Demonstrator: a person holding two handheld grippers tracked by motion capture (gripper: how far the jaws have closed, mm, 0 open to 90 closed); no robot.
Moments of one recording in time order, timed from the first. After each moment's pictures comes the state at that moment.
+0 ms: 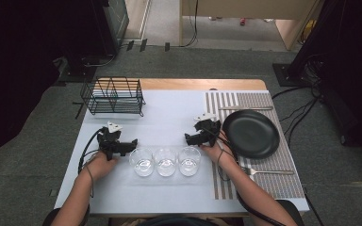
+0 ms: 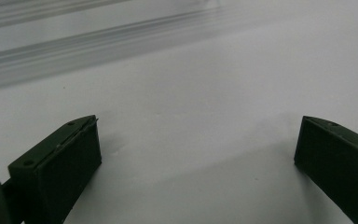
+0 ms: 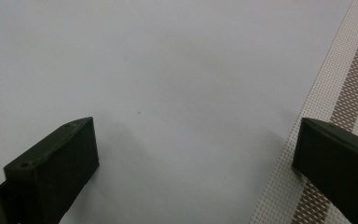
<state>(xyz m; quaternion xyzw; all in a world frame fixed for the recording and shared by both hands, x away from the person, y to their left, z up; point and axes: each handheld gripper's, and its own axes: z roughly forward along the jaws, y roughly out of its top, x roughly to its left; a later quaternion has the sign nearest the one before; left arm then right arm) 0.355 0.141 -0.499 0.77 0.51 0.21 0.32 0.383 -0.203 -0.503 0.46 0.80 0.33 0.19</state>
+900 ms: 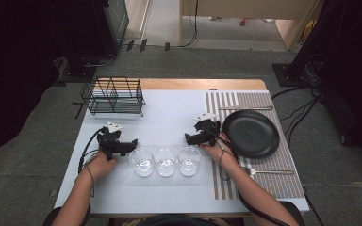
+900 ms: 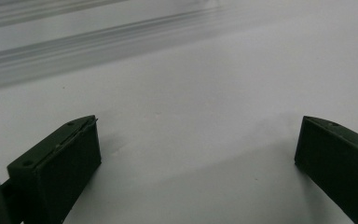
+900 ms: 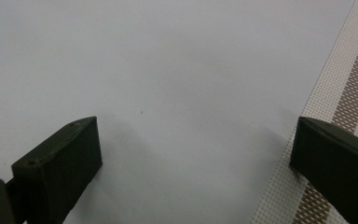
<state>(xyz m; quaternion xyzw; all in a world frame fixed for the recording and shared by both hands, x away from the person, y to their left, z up) 0.355 0.141 -0.499 0.77 0.51 0.21 0.31 0.383 -0.203 -0.502 0.46 0.80 0.33 0.19</state>
